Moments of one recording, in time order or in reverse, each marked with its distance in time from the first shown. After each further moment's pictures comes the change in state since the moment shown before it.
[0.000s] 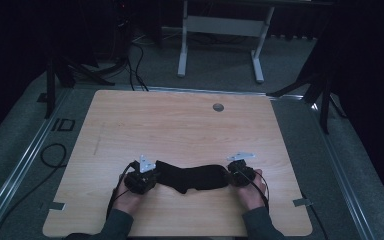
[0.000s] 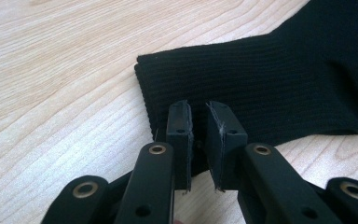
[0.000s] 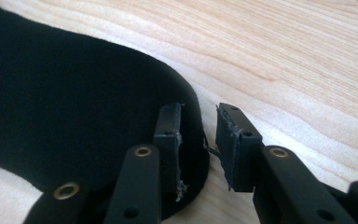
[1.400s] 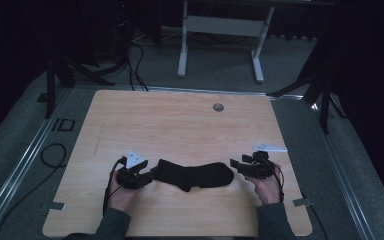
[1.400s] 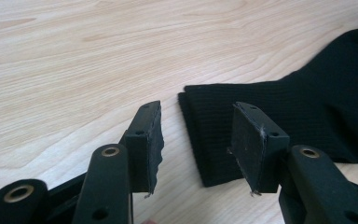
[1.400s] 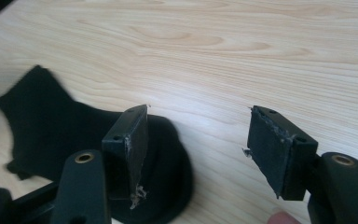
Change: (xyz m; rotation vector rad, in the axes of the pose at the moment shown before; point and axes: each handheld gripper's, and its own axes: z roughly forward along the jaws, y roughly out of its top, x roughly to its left) left arm 0.021 0.002 -0.019 -0.139 0.016 -0.121; right arm -0.054 0.002 -0.035 -0.203 0.181 0.197
